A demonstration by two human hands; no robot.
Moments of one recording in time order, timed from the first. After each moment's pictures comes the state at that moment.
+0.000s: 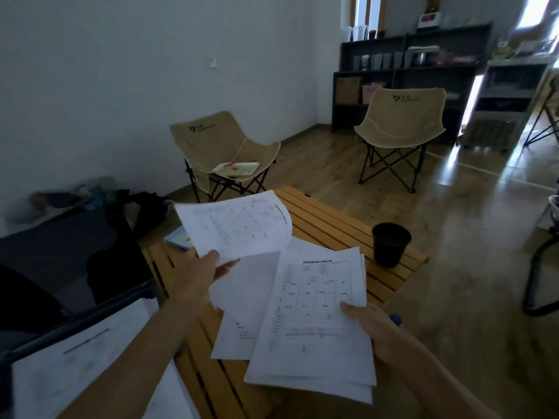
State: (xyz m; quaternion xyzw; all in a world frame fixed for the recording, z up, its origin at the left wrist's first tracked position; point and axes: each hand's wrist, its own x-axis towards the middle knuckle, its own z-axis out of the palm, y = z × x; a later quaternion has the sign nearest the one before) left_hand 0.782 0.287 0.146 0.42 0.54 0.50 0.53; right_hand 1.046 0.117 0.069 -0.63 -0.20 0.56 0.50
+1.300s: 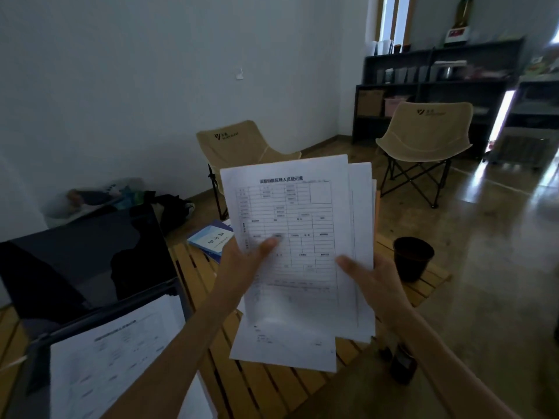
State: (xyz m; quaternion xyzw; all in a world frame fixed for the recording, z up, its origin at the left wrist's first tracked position) left_hand 0.797 0.240 0.183 0.63 0.37 0.50 0.47; right_hand 1.016 0.140 0.157 -0.54 -0.46 0.34 0.62
